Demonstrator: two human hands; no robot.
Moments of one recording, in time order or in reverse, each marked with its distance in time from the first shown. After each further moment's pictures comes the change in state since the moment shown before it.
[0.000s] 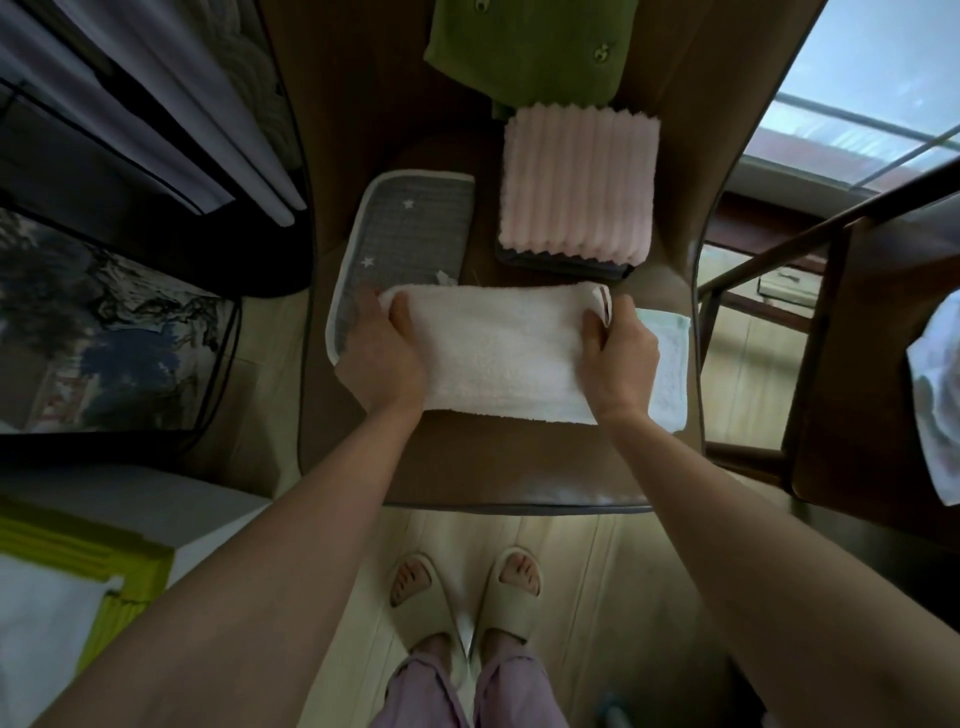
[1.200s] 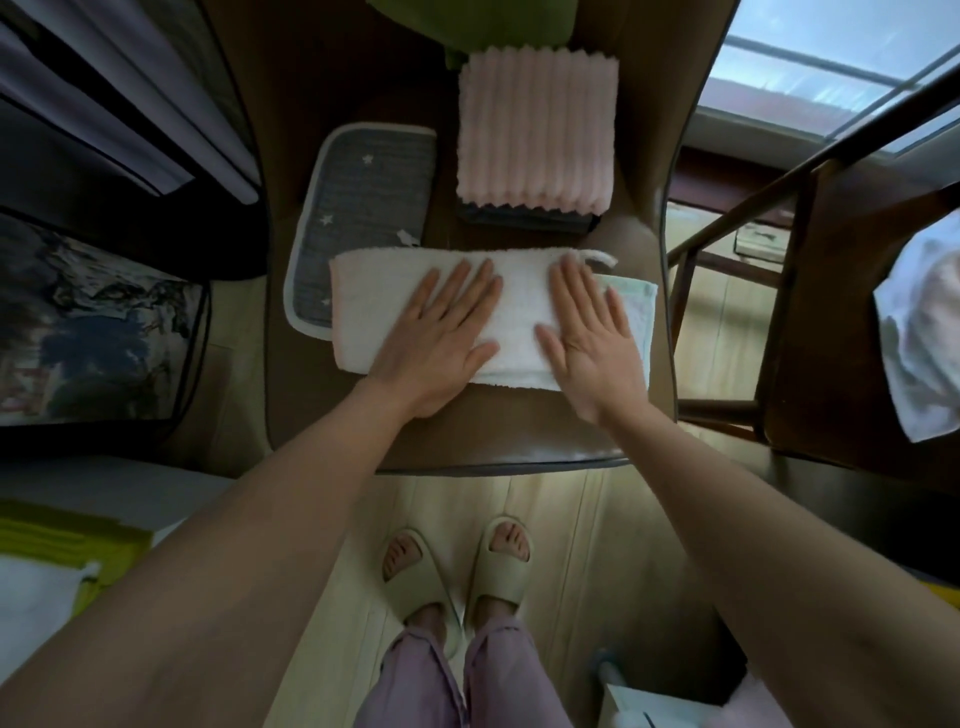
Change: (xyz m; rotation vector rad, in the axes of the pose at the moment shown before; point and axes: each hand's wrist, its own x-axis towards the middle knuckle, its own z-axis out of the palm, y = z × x) left_hand -0.027 -0.003 0.027 0.532 -0.549 1.064; right_hand -0.021 0.059 -0.008 -0.384 -0.312 -0.458
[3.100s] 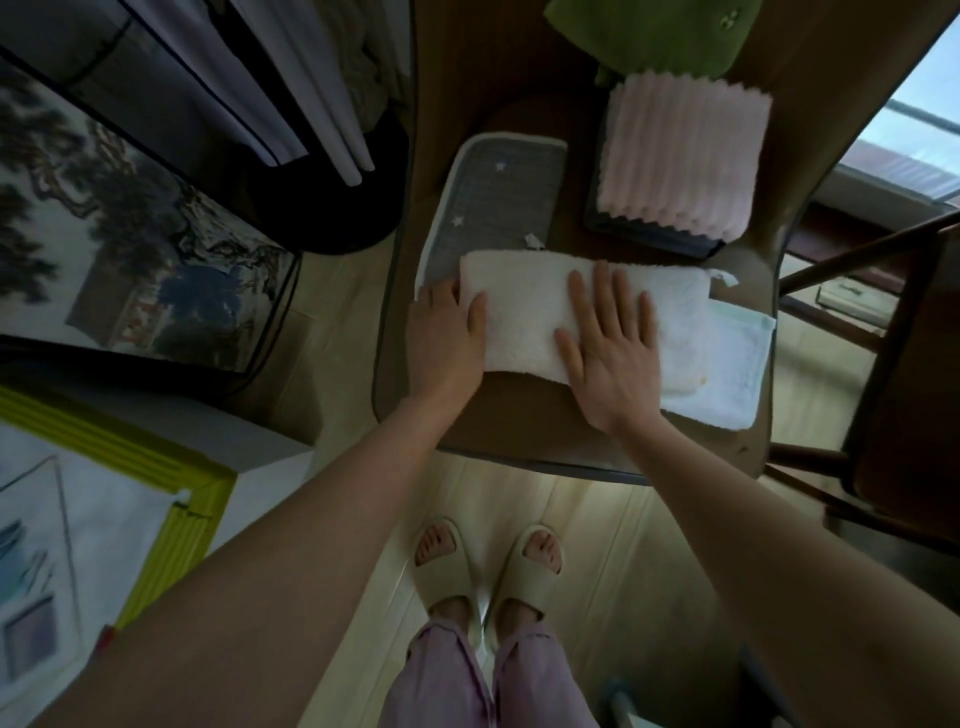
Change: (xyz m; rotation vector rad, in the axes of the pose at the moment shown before) left_hand -0.060 -0.032 -0.019 -0.738 0.385 -0.809; right_hand 0.018 -0.080 0.024 -0.170 0.017 -0.072
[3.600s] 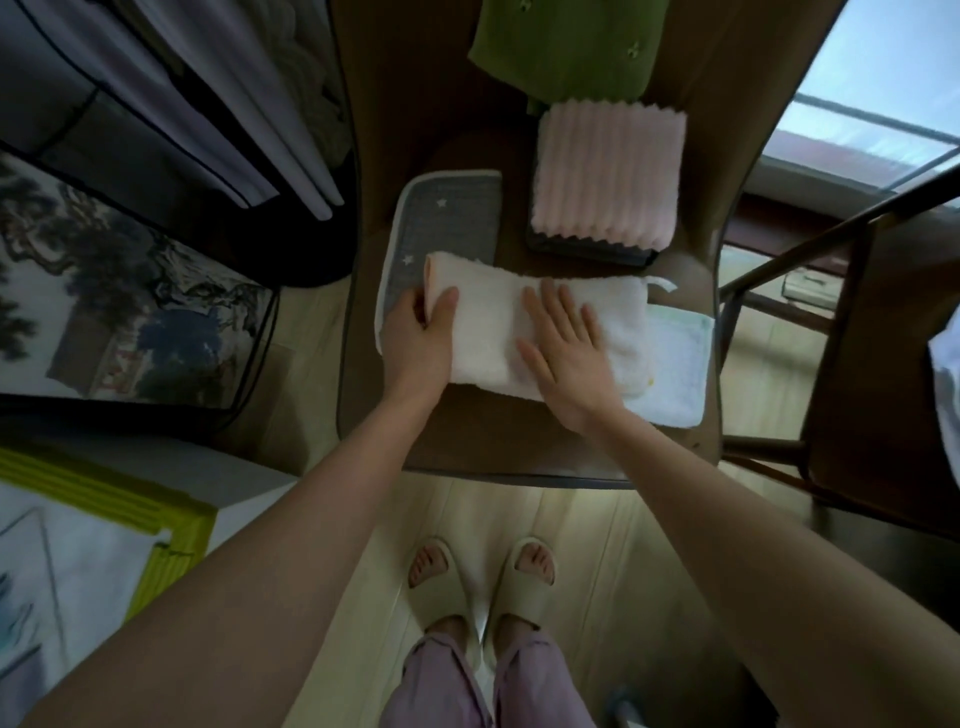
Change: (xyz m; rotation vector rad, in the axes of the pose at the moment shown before) left_hand -0.005 0.045 -0.016 -0.506 -0.036 -0.182; right_hand -0.003 0.003 -0.021 0.385 -0.096 -0.031
